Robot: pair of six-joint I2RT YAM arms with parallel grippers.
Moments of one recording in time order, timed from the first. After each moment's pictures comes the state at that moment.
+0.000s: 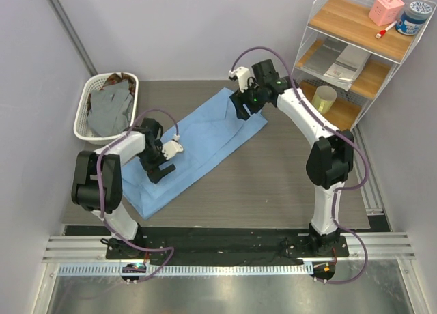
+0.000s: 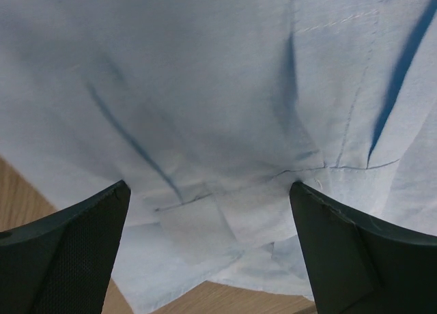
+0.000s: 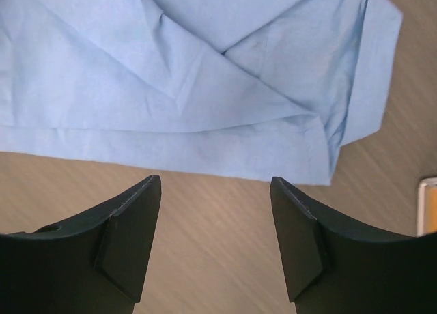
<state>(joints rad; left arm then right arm) -0.13 1.69 1.05 -0.80 0.10 0.90 0.40 2.02 1.93 -0.78 -0.25 -0.38</state>
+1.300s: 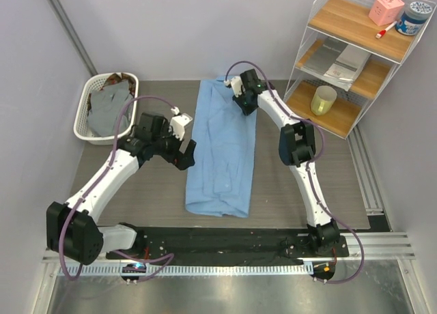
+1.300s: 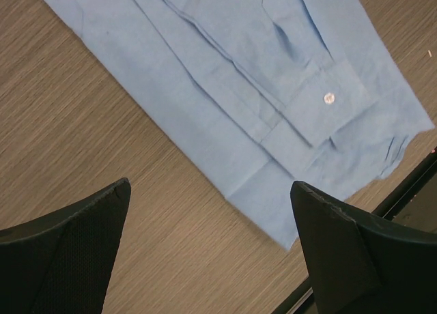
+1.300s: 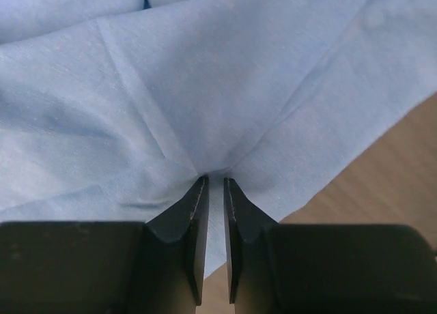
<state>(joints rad) -0.36 1.26 1.02 -0.60 0.40 0.21 0.36 2.60 2.41 -0.80 -0.05 -0.40</state>
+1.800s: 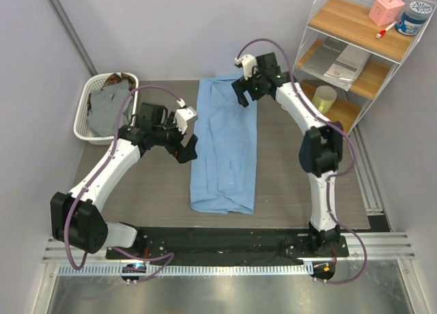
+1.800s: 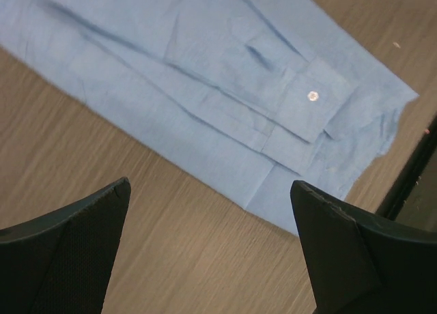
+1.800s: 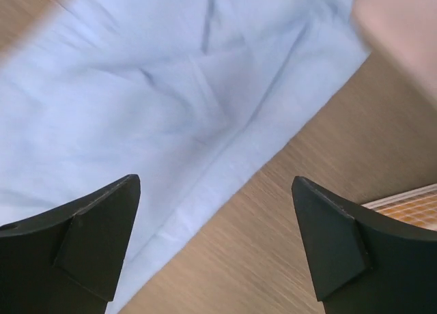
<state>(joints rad) -0.34 1.34 1.13 -0.61 0.52 0.36 0.34 2.24 2.13 -0.67 -0.17 -0.35</state>
